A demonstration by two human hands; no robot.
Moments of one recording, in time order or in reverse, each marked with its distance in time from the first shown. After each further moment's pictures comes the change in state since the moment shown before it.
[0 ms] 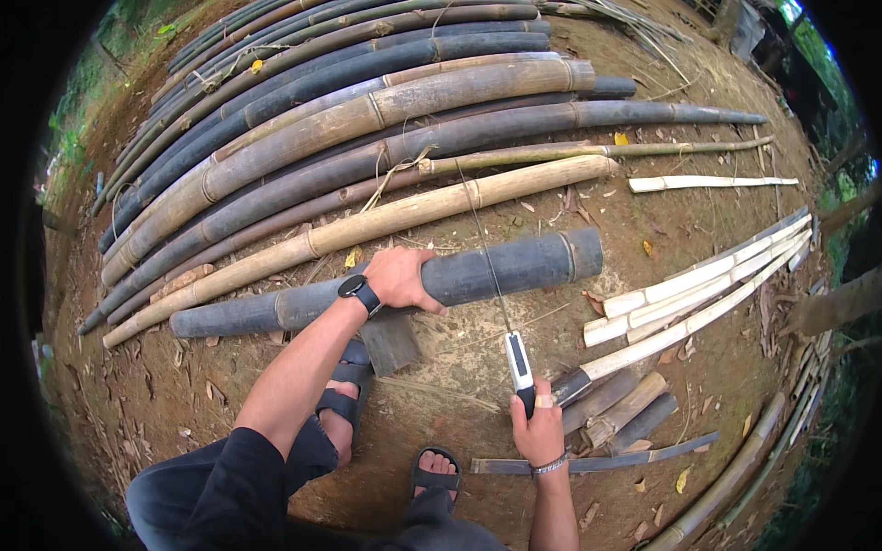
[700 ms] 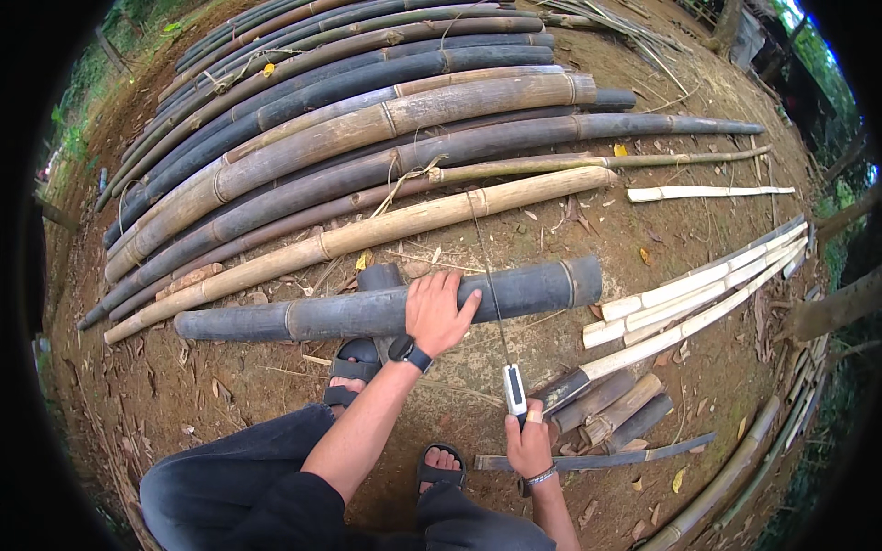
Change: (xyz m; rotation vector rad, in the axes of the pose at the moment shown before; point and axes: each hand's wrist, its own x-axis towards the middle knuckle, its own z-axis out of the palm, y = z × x) left_hand -0.032 0.068 0.064 -0.136 0.576 -0.101; right_hand -0.043 0.017 0.014 0.190 -0.148 0.182
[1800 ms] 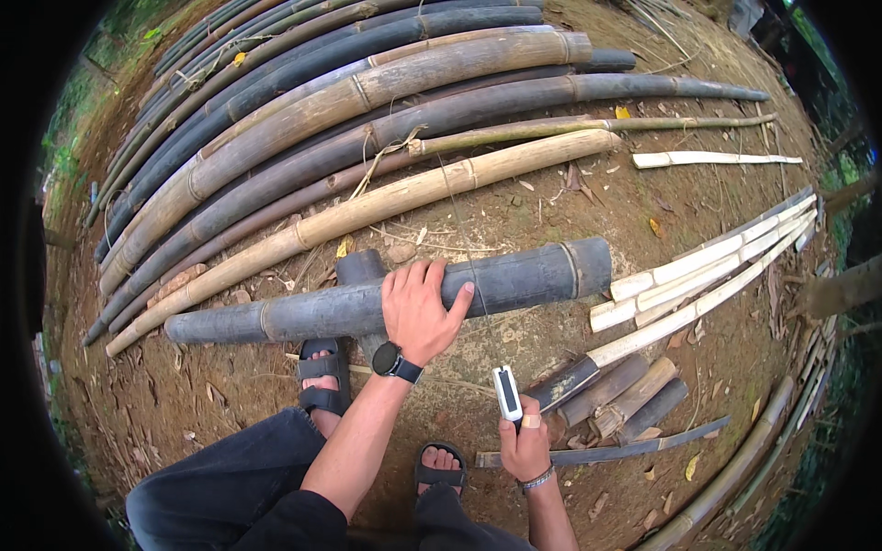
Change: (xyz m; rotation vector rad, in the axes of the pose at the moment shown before) left_hand -0.010 0.006 0.008 0.078 0.126 0.010; right_hand 0.002 0.018 0.011 0.051 0.005 -0.073
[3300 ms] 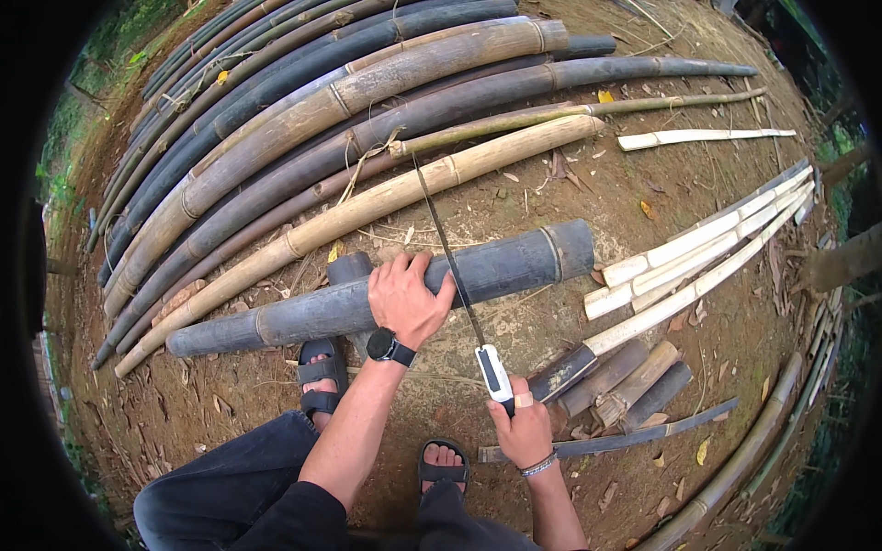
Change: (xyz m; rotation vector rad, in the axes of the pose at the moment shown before) left_hand 0.014 0.007 0.003 0.077 0.013 -0.066; right_hand 0.021 -0.042 -0.011 -0.115 0.016 0.007
